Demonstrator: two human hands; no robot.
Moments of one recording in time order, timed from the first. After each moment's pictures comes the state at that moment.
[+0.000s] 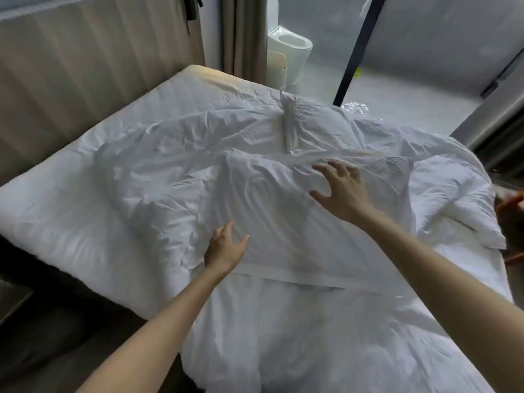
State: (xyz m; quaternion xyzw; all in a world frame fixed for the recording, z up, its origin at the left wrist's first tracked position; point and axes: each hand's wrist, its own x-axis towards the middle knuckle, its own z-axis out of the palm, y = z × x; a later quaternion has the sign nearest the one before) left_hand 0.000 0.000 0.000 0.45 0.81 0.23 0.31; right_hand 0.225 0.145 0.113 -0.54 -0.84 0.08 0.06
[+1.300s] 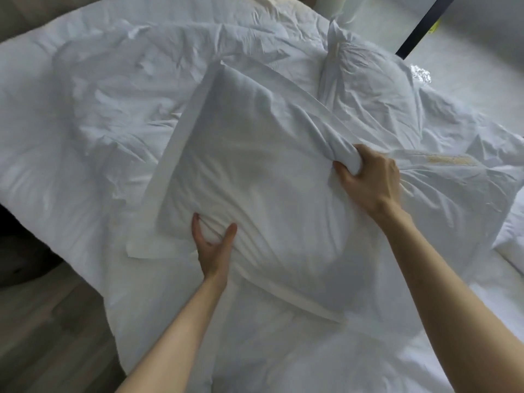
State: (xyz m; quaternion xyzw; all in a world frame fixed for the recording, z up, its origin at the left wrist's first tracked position) left_hand 0.044 0.066 -0.153 -0.03 0.72 0.60 0.34; right_hand 0.201 0.270 0.008 -0.53 -0.82 0.11 0.18
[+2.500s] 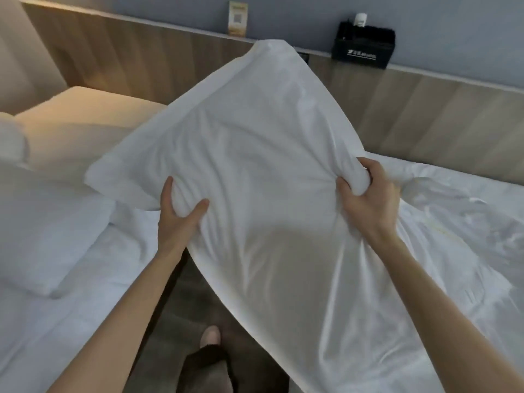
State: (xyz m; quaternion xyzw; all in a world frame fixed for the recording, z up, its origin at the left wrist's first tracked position) left_hand 0.033 -0.574 0.111 -0.20 0.70 0.67 -0.16; right_hand -0.002 -0.274 0.205 -0.02 -0.90 0.38 0.22
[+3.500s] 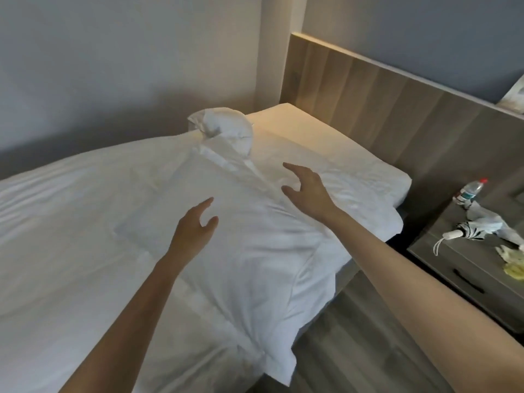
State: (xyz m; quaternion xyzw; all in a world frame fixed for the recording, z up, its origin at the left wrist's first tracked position) left_hand 0.165 -1.119 0.112 -0.37 0.81 0.43 -0.17; right_hand -0.053 -0.974 0.171 0.42 -0.85 0.30 -0.11
